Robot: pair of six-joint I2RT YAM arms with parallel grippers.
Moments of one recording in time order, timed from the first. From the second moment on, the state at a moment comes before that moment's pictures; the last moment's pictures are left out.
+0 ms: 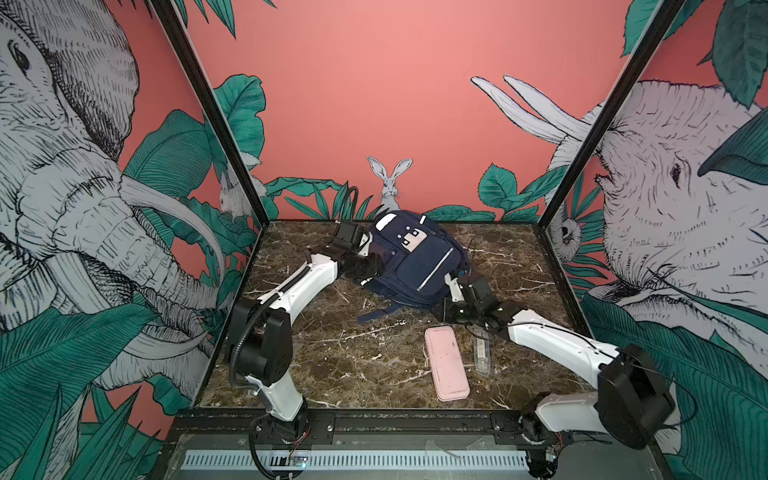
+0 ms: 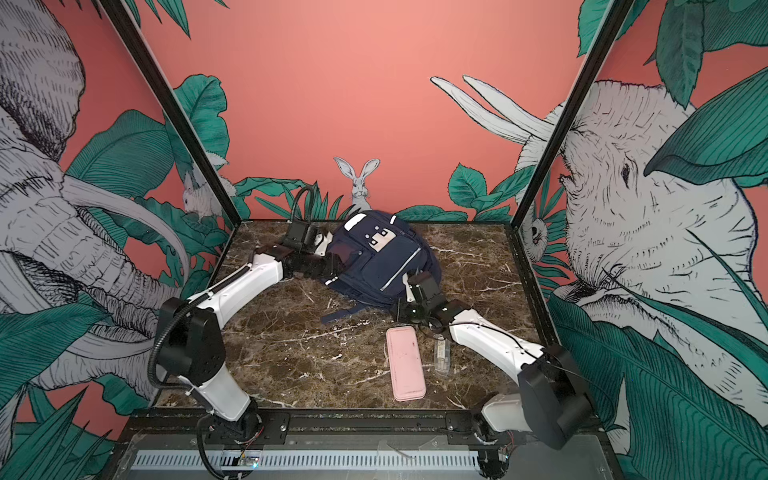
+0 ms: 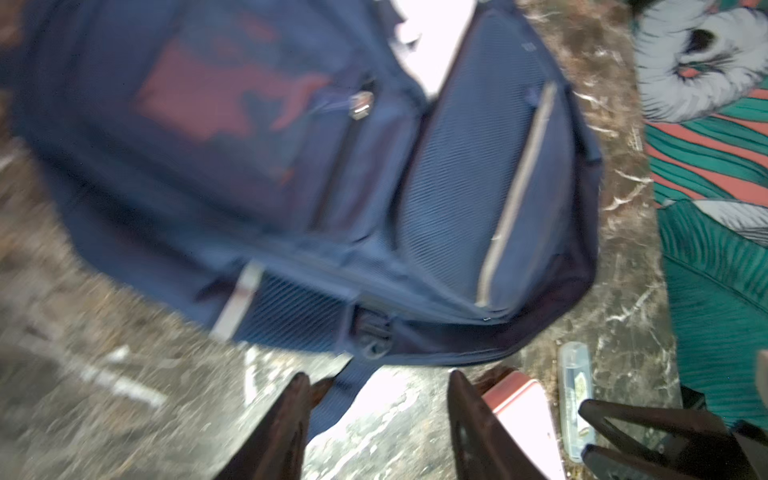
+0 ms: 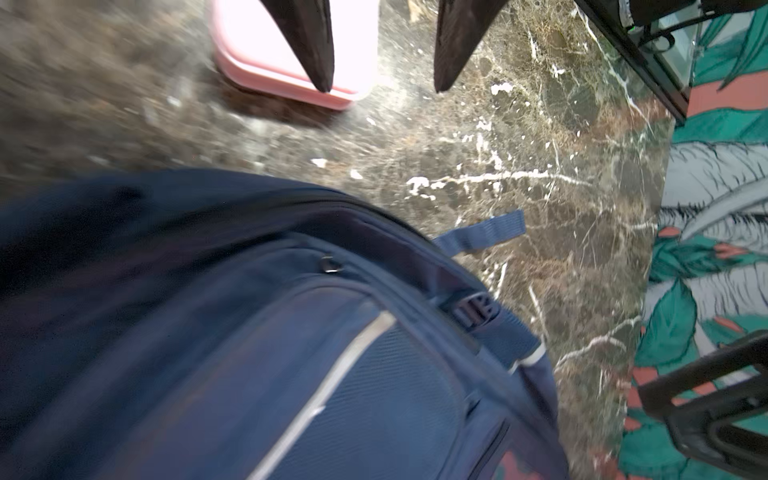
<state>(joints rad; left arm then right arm) -0.39 1.67 1.31 -0.58 0.30 -0.41 0.65 1.39 0.84 -0.28 -0.19 0.58</state>
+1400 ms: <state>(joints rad) -0.33 1.75 1.25 -0.36 0.38 -0.63 0.64 1.70 1.09 -0.36 -0.14 0.41</state>
